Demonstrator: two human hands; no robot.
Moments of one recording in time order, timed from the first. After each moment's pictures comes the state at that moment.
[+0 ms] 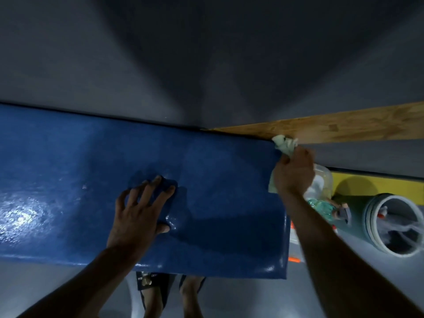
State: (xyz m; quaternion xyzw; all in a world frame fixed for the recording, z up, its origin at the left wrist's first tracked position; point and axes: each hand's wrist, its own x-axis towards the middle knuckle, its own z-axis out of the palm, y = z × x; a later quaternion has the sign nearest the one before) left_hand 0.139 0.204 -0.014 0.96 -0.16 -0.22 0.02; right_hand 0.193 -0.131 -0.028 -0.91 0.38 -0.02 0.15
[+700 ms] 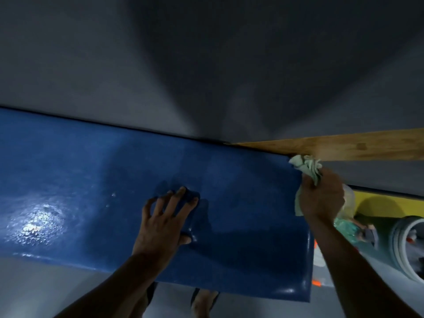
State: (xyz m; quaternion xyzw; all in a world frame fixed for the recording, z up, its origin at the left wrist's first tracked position) left_hand 0.139 0.211 -0.015 0.96 -0.18 -0.22 0.04; right_hand 0.176 -0.130 -0.027 -0.91 0.36 -0.06 0.17
